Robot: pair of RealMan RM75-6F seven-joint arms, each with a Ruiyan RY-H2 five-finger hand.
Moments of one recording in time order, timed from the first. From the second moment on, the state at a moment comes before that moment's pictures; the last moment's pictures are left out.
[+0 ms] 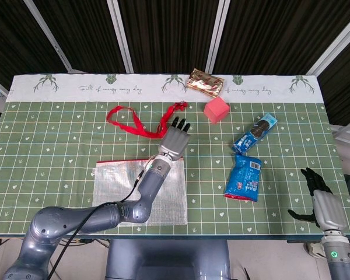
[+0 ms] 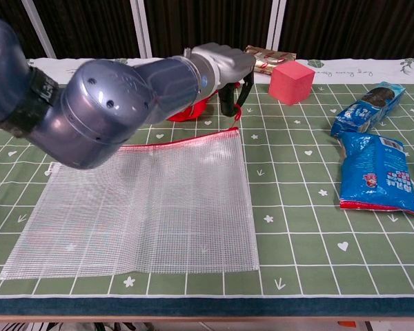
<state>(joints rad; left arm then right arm) -1.32 -1.92 -0.42 -1.10 0.55 0.86 0.97 0.12 -1.14 0.10 -1.74 -1.28 1.31 0.03</state>
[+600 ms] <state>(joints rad) -1.33 -1.72 -0.45 -1.41 0.50 0.95 0.94 0.30 -1.16 0.30 -2.07 -0.85 1.17 -0.02</state>
